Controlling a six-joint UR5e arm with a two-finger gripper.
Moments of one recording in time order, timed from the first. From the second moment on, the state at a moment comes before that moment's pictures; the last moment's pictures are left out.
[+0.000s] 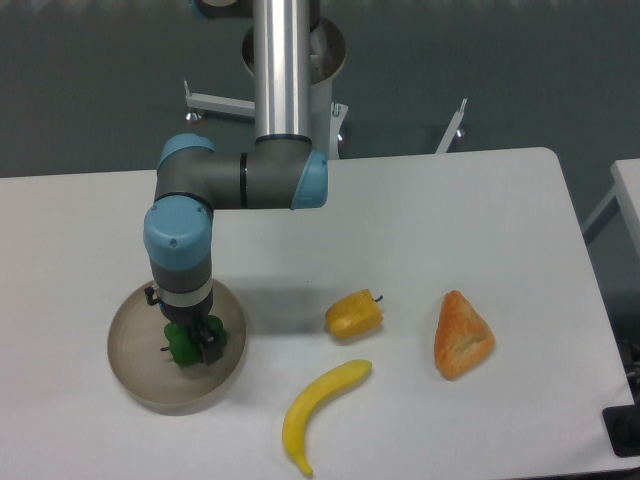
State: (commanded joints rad) arm 1.85 -2.20 -1.37 -1.06 1.46 0.95
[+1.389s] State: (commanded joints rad) arm 2.42 -1.95 -1.35 -1.41 1.48 1.44
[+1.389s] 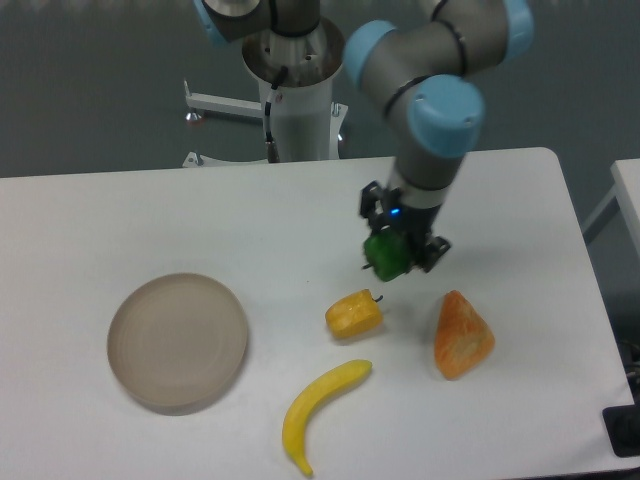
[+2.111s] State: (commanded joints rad) arm 2.46 -1.98 -1.32 -1.42 1.50 1.56
